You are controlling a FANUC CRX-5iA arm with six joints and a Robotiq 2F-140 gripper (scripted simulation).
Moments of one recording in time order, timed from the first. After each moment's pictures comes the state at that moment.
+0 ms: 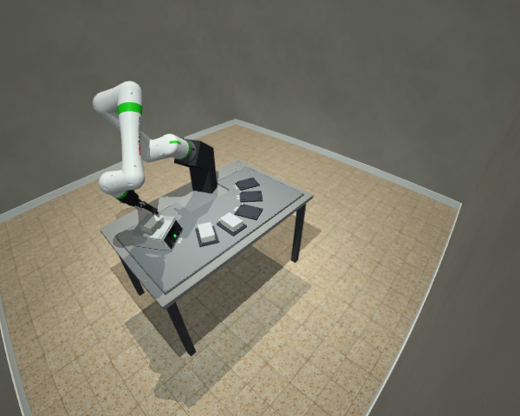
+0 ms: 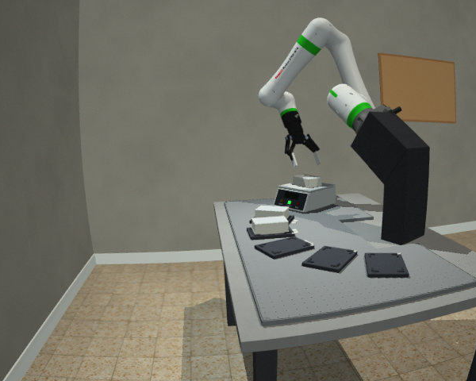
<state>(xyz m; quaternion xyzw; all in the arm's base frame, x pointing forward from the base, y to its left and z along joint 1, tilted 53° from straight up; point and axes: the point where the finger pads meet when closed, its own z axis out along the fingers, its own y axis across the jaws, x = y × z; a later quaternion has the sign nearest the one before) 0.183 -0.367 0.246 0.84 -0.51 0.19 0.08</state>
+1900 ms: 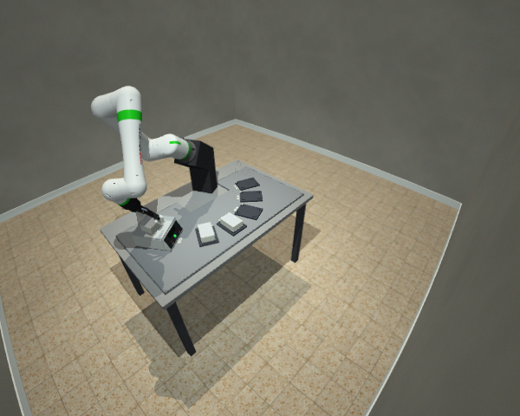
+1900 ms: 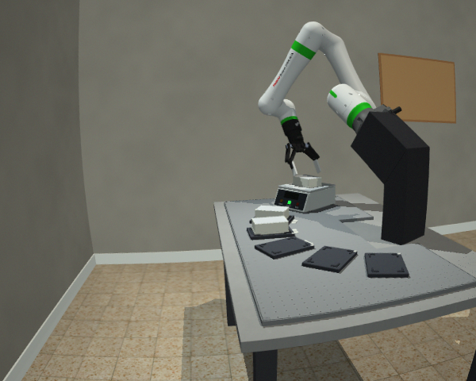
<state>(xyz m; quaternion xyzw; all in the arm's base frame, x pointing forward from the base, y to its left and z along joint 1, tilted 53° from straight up) 0.201 -0.396 0.221 0.84 -0.51 0.19 0.08</state>
